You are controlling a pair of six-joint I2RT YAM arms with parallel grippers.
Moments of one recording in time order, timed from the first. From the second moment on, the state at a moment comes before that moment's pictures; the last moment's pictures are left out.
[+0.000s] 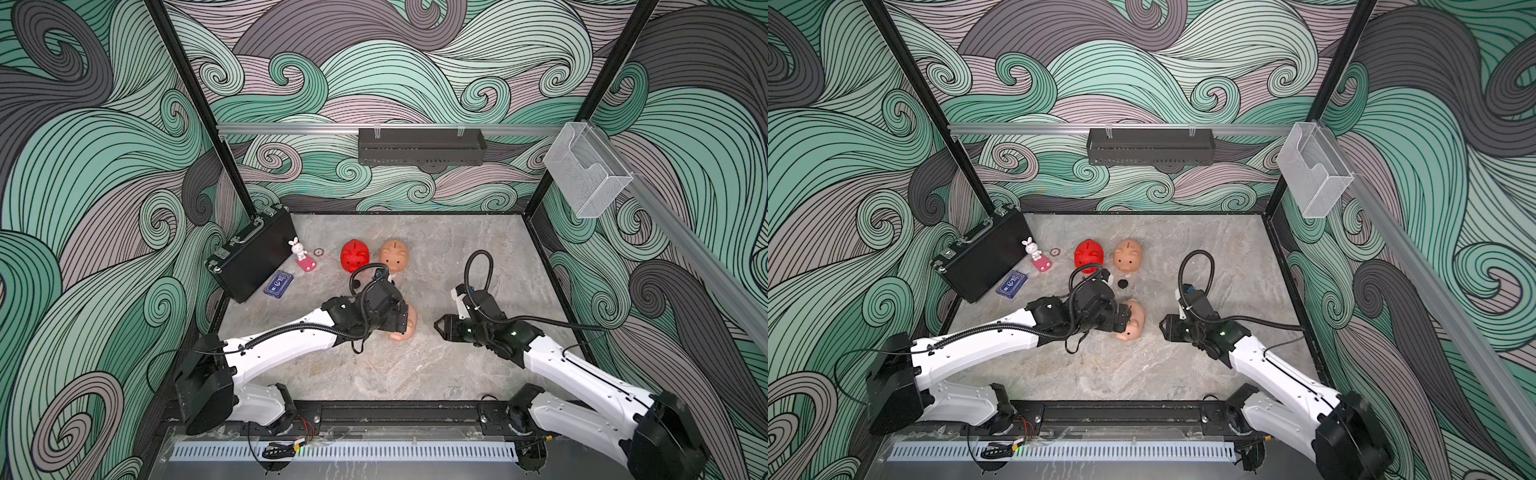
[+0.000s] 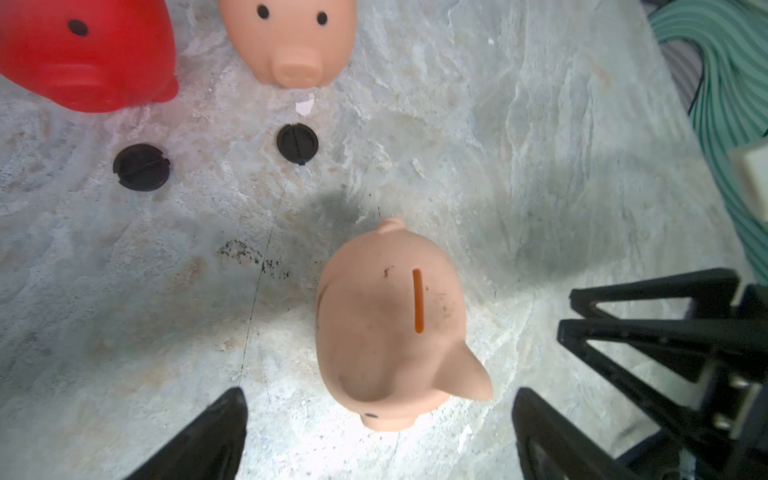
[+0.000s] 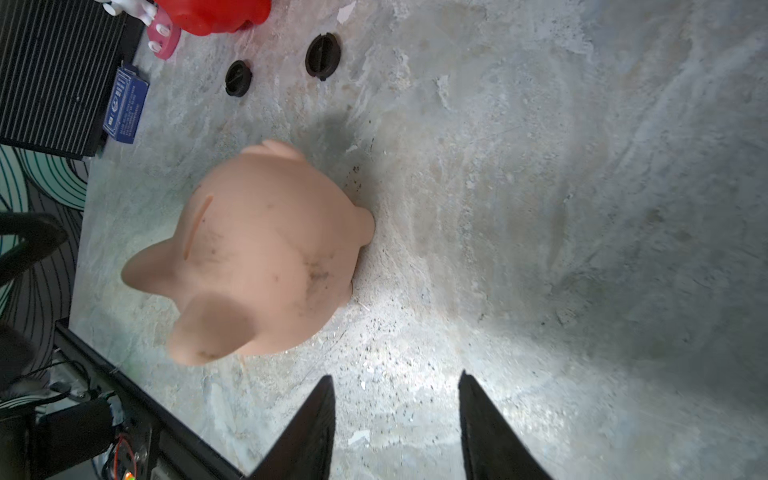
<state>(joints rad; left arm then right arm) -0.96 1.39 1.04 -0.59 -0.22 -0.65 0.58 0.97 0.57 -0.48 -0.18 0.58</state>
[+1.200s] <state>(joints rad) -1.04 1.80 1.41 -0.97 -0.26 -0.66 0.47 0.73 0.68 -0.84 -0.23 0.51</state>
